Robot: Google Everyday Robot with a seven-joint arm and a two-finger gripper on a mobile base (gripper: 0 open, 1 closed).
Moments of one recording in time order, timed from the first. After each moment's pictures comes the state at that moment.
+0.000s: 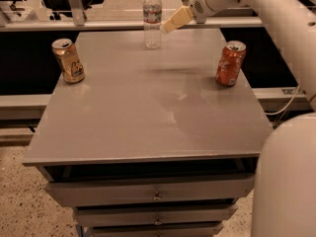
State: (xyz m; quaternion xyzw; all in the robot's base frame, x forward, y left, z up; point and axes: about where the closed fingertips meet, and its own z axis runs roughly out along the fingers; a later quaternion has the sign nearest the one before) arm 0.815 -0.103 0.976 -0.40 0.77 0.05 0.50
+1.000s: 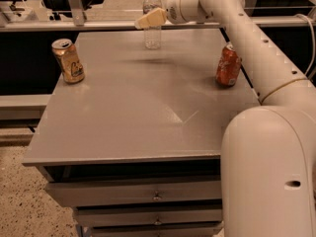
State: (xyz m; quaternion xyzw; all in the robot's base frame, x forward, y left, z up) arm 0.873 -0.027 0.955 -0.34 0.74 0.18 0.55
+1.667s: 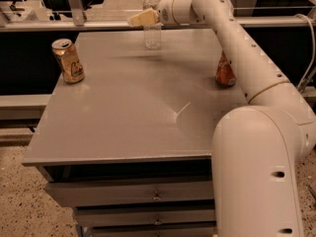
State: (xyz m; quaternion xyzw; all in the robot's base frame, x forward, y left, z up) arm 0.883 0.005 0.950 -0.33 0.73 0.23 0.56
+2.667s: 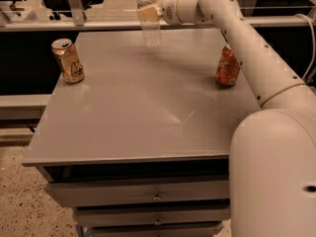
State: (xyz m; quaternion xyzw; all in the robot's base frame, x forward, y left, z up) arm 0.863 -0.004 0.968 -0.33 0.71 0.23 0.57
